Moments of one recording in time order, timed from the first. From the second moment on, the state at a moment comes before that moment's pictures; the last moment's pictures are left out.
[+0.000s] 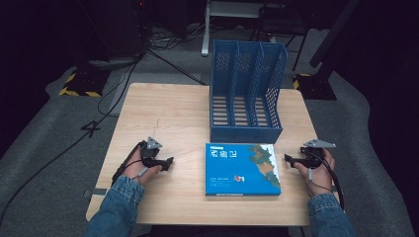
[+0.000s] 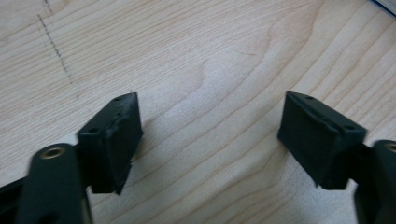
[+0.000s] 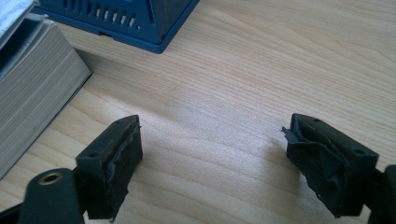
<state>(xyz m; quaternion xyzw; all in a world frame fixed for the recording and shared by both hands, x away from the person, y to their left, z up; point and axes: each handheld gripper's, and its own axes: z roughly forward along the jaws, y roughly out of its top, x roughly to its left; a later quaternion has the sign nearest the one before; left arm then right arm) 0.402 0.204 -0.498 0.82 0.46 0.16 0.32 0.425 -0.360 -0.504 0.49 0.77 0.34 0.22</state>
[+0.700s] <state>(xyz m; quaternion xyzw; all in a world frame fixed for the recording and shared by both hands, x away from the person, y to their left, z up) 0.395 0.159 -0.439 0.80 0.40 0.11 0.42 0.408 -0.355 -0.498 0.53 0.75 0.33 0.23</state>
